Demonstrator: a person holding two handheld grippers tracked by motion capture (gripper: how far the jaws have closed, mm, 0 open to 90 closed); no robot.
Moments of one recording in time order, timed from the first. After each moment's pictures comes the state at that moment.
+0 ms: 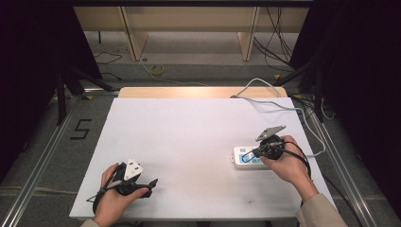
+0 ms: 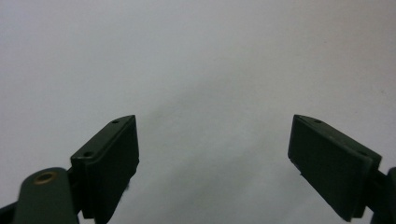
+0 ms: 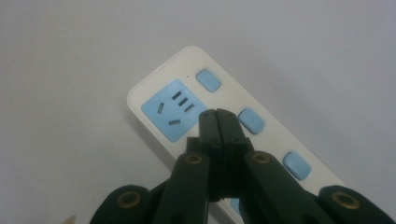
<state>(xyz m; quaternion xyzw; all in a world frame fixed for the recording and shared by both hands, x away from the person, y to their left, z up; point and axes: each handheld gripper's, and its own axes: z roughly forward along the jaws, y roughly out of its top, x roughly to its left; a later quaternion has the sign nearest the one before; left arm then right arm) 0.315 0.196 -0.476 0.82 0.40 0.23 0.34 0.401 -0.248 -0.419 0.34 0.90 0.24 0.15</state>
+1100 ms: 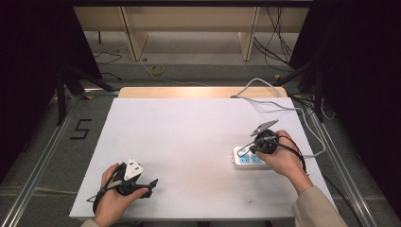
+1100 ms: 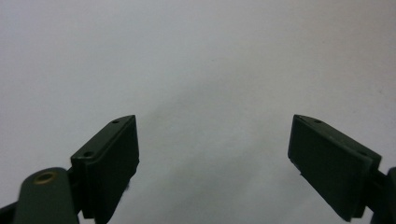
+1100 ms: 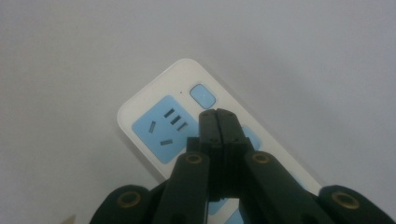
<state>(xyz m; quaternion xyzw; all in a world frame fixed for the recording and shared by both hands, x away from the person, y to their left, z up) 0.314 0.196 -0.476 0.82 0.40 0.23 0.34 0.419 -0.236 -0.417 0.34 0.90 0.22 0.14</state>
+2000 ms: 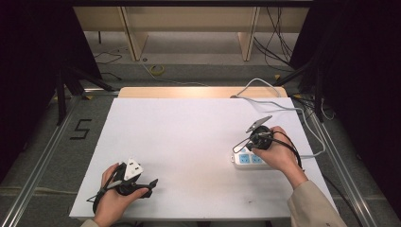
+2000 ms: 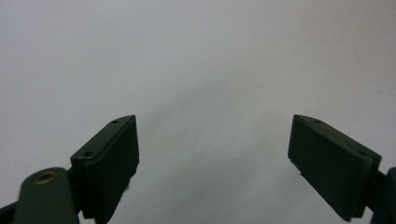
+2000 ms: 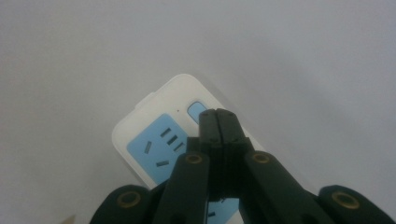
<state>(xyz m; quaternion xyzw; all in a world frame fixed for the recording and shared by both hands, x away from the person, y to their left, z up) 0.314 0.196 -0.476 0.82 0.40 0.23 0.34 0.433 -0.224 -0.417 0.34 0.91 0.21 0.13</state>
